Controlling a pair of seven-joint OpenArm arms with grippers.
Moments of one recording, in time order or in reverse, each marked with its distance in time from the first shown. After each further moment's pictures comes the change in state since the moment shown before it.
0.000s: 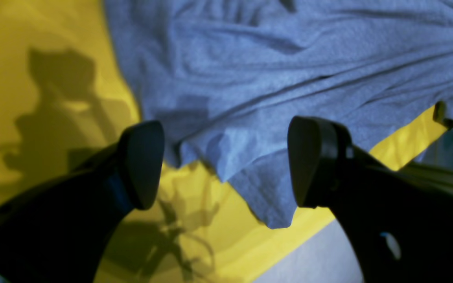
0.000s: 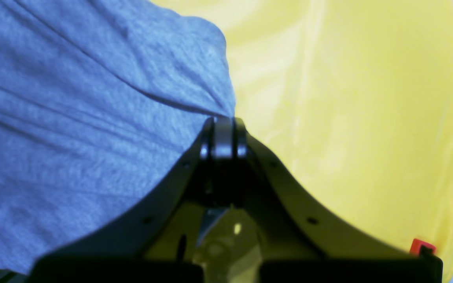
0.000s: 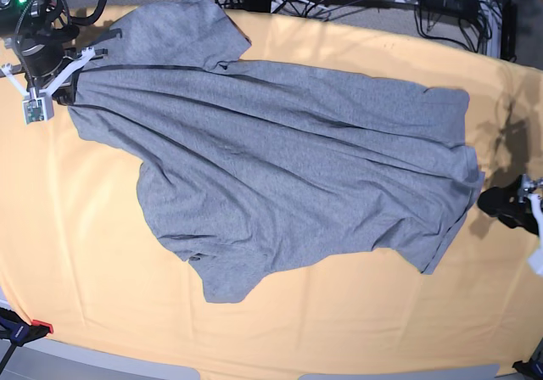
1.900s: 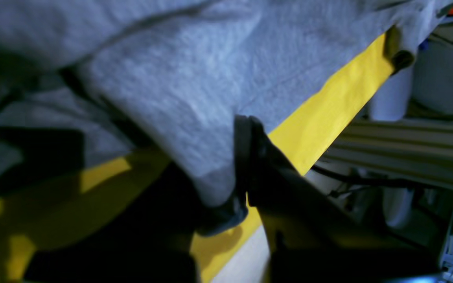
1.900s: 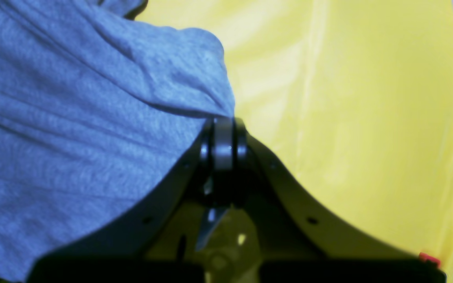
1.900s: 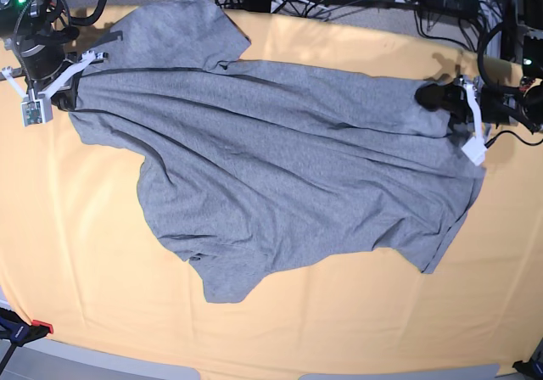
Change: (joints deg) left arm 40.5 12.0 -21.3 16.7 0.2 0.4 0.0; right arm 0.0 0.1 0.0 0.0 1.4 0.6 2.3
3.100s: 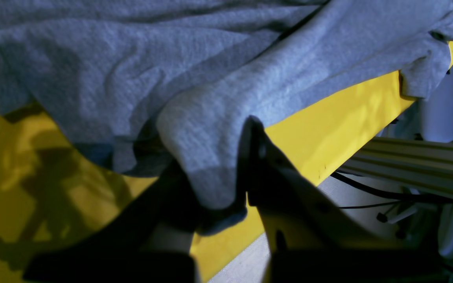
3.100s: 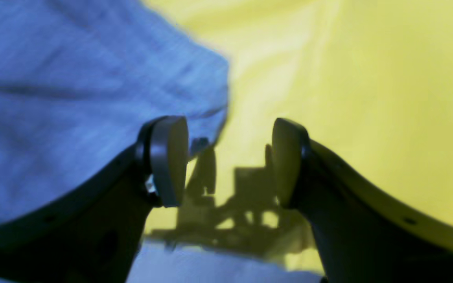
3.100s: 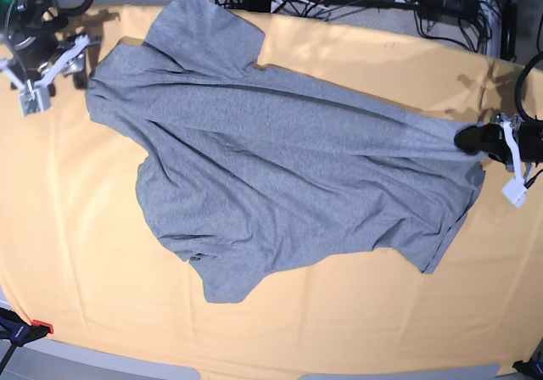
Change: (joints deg) left arm -7.6 -6.4 -1.8 0.3 -0.4 1.8 0.0; right arm -6.4 6.3 0.0 0.0 10.7 -0.6 -7.2
